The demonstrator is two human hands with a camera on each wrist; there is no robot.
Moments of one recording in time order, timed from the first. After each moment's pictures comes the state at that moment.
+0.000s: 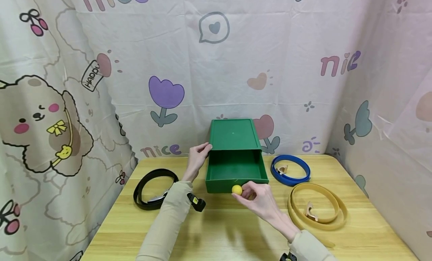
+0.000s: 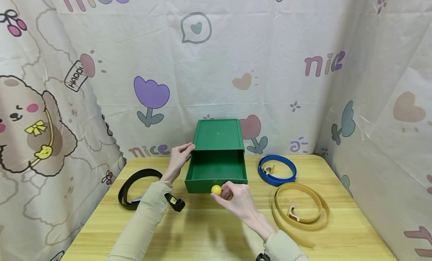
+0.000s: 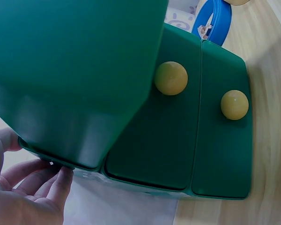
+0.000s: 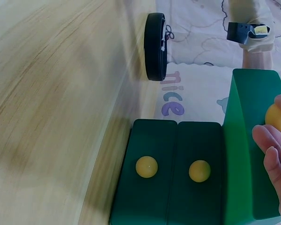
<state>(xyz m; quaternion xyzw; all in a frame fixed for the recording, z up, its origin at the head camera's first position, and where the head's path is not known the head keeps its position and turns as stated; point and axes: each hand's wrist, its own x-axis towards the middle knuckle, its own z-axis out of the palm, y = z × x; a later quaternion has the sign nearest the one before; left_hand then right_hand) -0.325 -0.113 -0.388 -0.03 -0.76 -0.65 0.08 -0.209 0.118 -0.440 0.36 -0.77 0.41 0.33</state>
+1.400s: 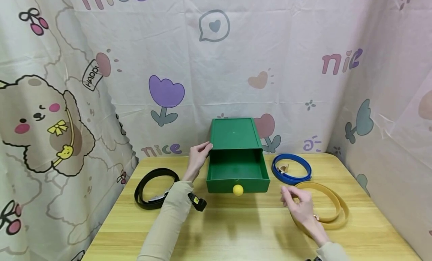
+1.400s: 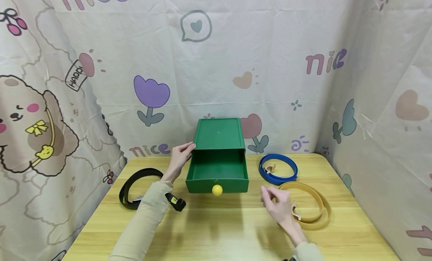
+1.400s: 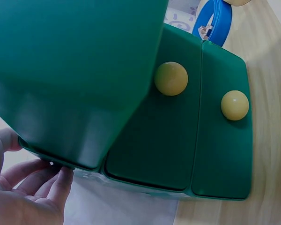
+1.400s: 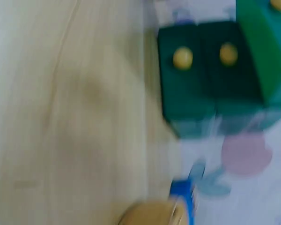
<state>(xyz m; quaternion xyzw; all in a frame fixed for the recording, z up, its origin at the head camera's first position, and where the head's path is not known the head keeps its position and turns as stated) -0.325 -0.114 -0.386 -0.03 -0.76 -0.65 0.07 -0.215 0.212 -0.474 0.35 -0.67 0.49 0.43</state>
